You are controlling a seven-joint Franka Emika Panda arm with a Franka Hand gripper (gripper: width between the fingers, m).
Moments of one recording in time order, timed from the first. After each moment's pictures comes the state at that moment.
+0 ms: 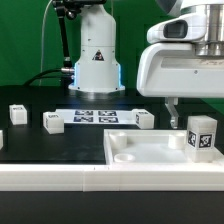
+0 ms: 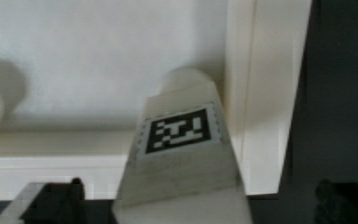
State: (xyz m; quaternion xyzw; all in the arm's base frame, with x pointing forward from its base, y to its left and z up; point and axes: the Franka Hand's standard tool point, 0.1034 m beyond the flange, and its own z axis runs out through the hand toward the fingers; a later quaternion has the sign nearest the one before) arm 0.624 0.124 0.080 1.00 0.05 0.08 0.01
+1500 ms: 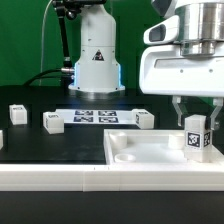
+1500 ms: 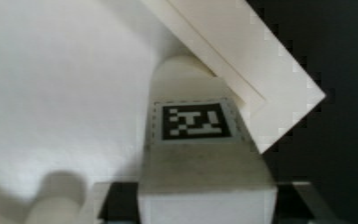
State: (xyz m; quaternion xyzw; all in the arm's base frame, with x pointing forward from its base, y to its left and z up) arm 0.623 0.115 0.078 0.91 -0.41 0.10 -0.03
